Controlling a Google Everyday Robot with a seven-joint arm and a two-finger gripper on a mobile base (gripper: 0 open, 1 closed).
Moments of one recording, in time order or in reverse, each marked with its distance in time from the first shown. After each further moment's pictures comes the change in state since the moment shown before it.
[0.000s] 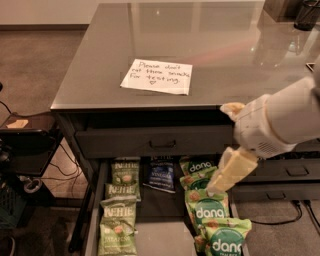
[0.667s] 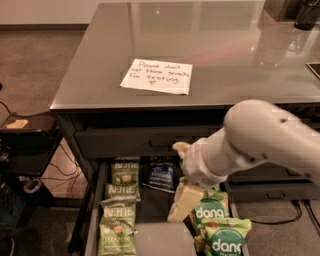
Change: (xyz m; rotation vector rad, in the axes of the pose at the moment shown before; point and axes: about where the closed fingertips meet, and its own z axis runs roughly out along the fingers) arm -0.013 0.059 0.130 -0.183 -0.046 -0.090
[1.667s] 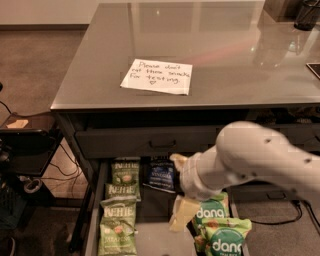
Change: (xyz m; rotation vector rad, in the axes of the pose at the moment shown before) arm 0.016 0.013 0.040 -0.016 0.007 -0.049
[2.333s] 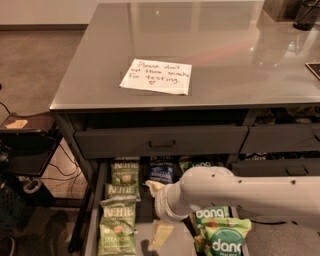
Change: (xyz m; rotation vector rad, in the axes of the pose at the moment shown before) arm 0.015 0.025 0.138 -0.043 -0.045 -0.135
